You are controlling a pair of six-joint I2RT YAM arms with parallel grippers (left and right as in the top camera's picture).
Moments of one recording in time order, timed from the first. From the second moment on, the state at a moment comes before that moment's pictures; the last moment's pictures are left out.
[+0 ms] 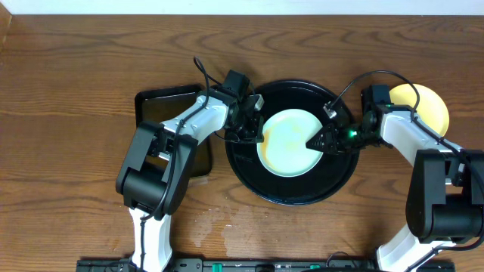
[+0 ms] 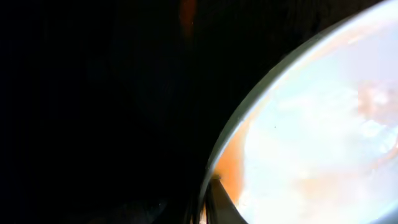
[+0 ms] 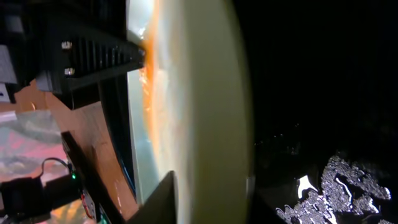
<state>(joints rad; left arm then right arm) -0.42 2.08 1.32 -0.60 0.55 -0.30 0.02 1.85 1.04 -0.70 -0.82 -0.09</state>
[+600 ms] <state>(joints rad) -0.35 1.96 1.34 -0.74 0.57 -0.30 0.02 1.85 1.04 -0.67 -0.78 0.01</state>
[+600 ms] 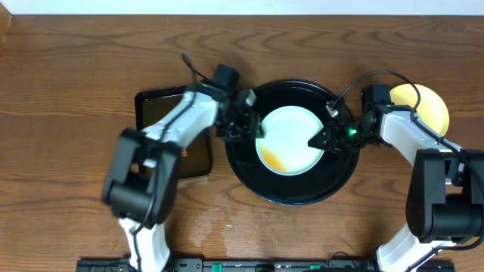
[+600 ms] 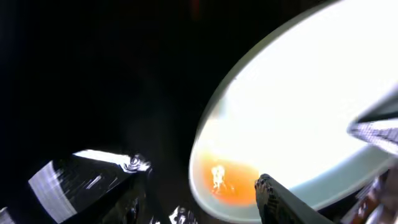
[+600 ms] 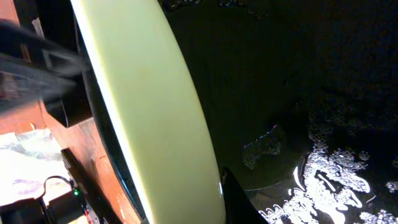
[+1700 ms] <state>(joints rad) 0.39 1.41 1.36 -1.16 0.46 -0.22 0.78 1.85 1.39 -0.15 -0.18 0.15</state>
